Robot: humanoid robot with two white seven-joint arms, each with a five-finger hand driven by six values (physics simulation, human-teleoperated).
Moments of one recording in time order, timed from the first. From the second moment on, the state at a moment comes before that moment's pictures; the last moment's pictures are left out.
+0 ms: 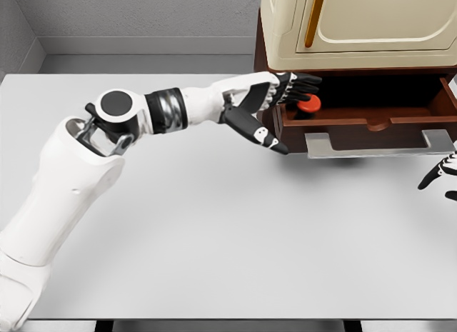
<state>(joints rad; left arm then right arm) -0.73 0.23 -0.59 -1.60 0.49 0.45 -0.61 0.39 -1.14 -0.35 -1.76 -0.09 -0.61 0.61</state>
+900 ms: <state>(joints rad) -0.79 0.15 -0.61 -1.59 0.54 0.45 -0.61 0.39 -1.14 -0.35 -1.76 -0.09 -0.61 0.61</state>
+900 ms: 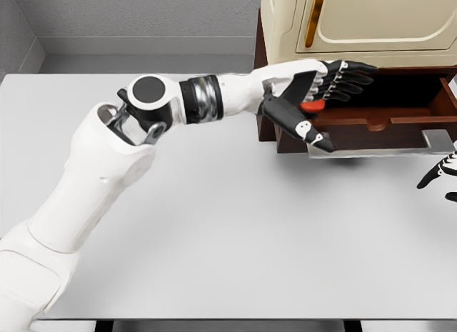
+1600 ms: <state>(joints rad) -0.79 0.26 -0.62 -1.54 0.59 0.45 -0.61 0.39 -1.14 -0.35 -1.76 -0.09 -0.61 0.61</state>
